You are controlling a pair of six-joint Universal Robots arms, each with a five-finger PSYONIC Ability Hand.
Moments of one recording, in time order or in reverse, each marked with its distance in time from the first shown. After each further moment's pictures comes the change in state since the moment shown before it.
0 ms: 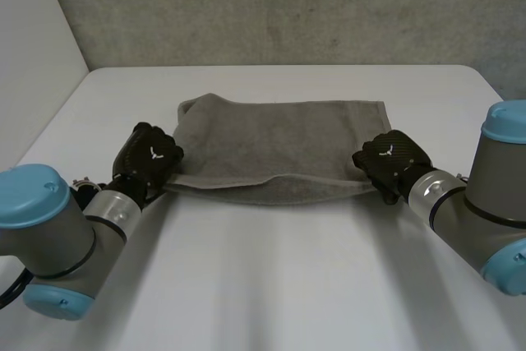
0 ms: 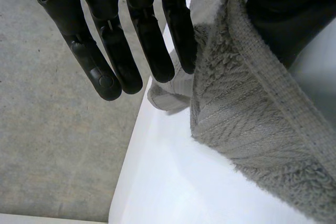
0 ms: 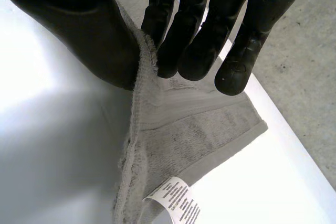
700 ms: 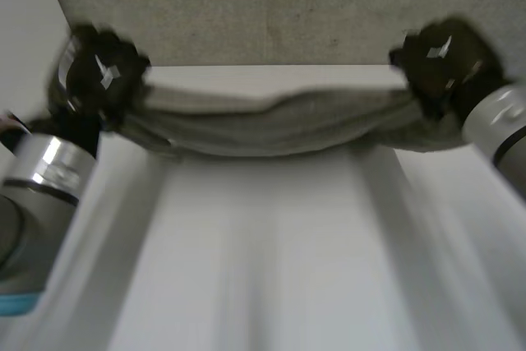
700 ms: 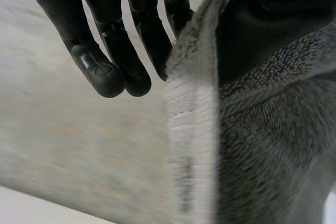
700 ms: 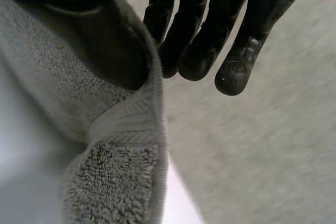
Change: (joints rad) left arm -0.009 0.465 -0.033 -0.001 -0.013 -0.058; right arm 0.000 -0.371 -0.112 0.096 0.050 -0.003; left_hand 0.365 0.472 0.515 0.488 0.441; right_hand 0.000 0.000 0.000 0.000 0.000
